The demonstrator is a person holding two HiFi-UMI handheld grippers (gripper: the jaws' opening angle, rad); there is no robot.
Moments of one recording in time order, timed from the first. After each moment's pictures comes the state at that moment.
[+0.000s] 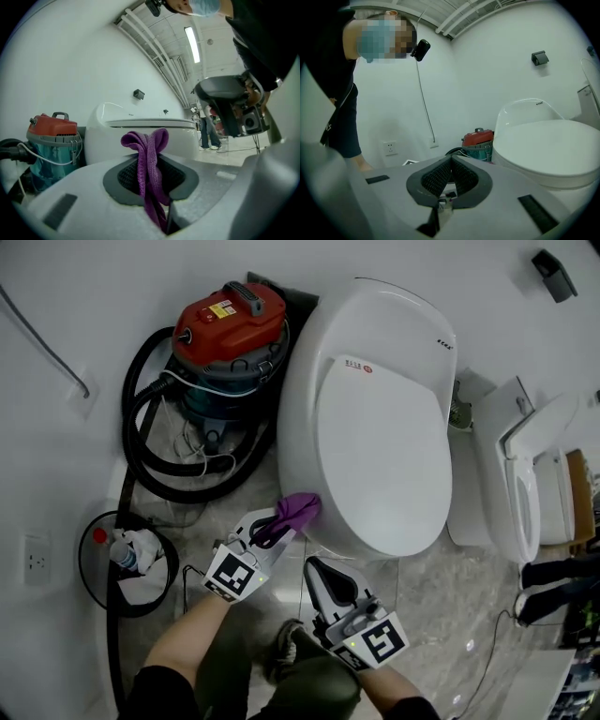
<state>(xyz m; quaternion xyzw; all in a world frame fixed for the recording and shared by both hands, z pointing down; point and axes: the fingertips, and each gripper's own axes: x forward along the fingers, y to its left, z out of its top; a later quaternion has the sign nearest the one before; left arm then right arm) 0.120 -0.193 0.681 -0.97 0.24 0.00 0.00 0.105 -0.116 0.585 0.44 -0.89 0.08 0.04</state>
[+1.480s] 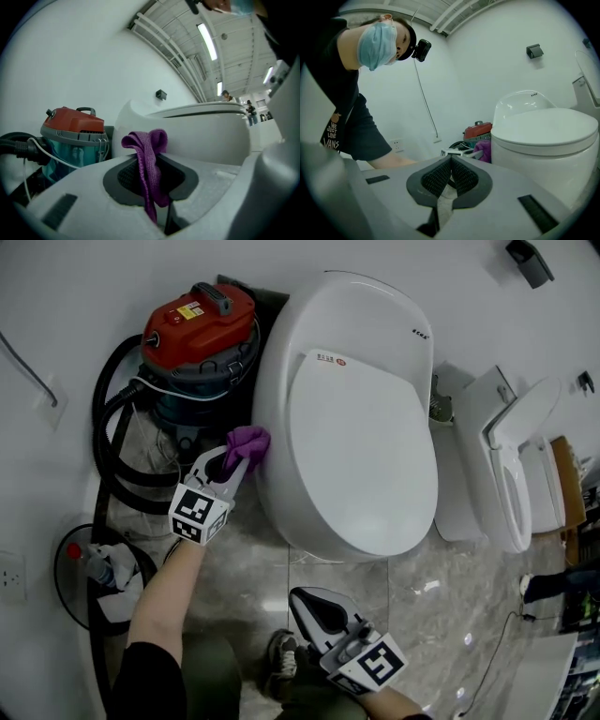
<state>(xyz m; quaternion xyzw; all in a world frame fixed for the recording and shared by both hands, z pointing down) 0.087 -0.339 0.706 -0.94 0.35 0.03 -0.02 0.110 -0.082 0.595 0.43 -0.90 0.12 0.03</state>
